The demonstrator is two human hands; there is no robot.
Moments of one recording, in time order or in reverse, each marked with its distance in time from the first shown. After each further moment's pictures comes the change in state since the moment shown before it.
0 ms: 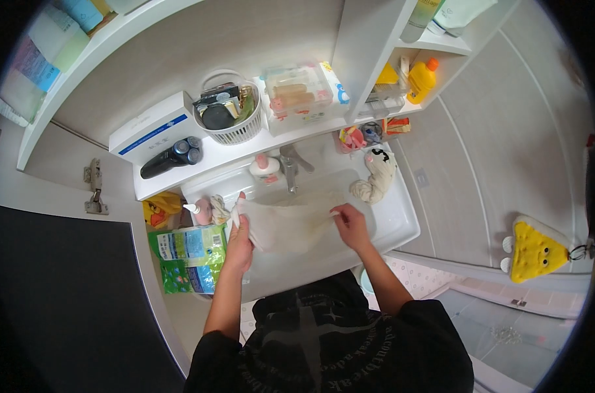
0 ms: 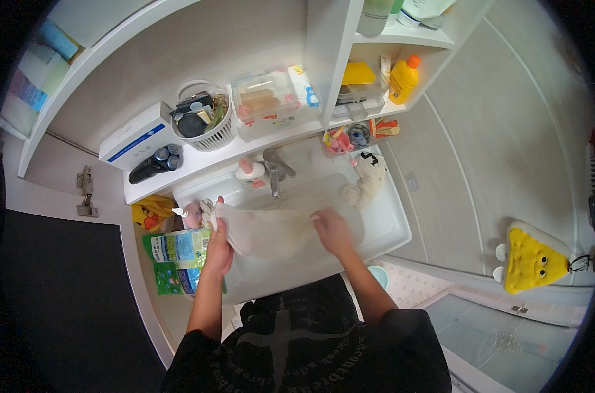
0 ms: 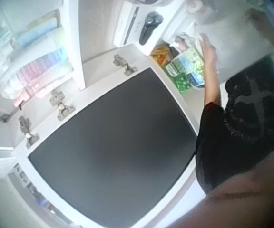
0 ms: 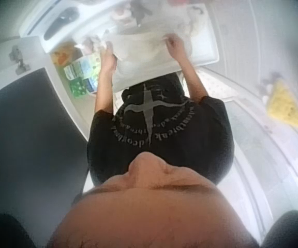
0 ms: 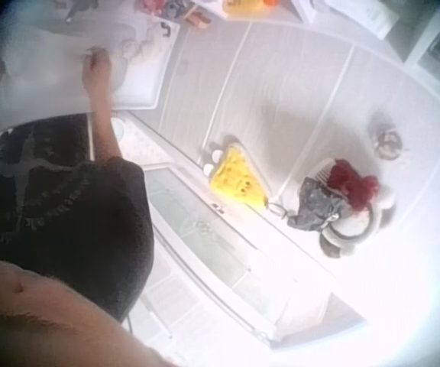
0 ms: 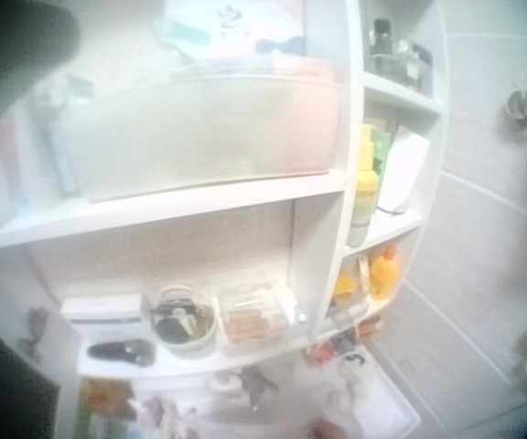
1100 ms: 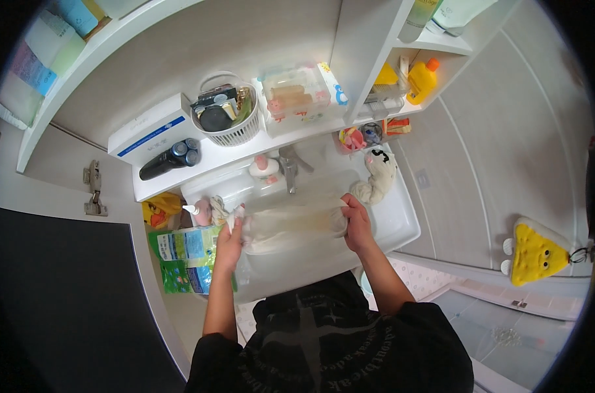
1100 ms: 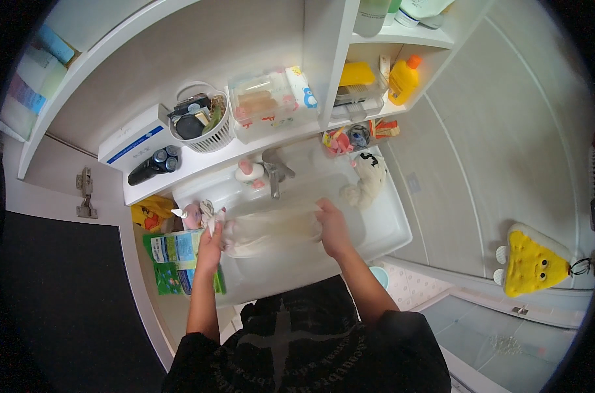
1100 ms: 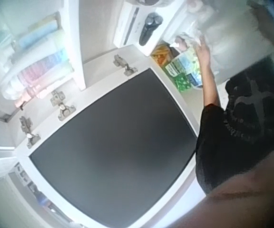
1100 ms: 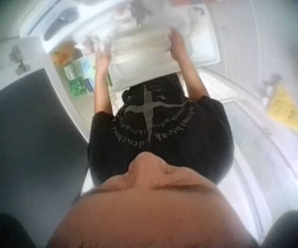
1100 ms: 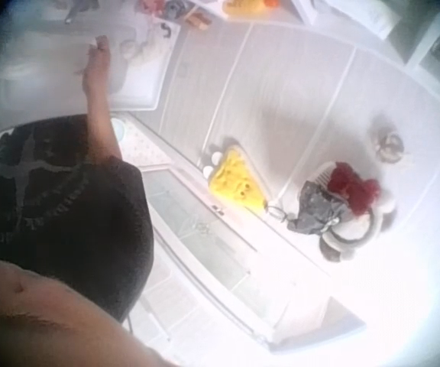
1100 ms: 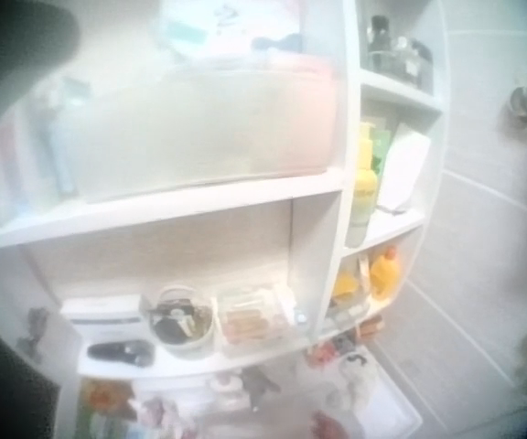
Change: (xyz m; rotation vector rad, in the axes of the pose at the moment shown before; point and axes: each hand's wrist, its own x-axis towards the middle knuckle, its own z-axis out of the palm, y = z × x) left_hand 0.006 -0.006 -0.033 0.377 0.127 0.052; right_hand 0.015 -0.058 -0.020 0.717 -0.147 0.334
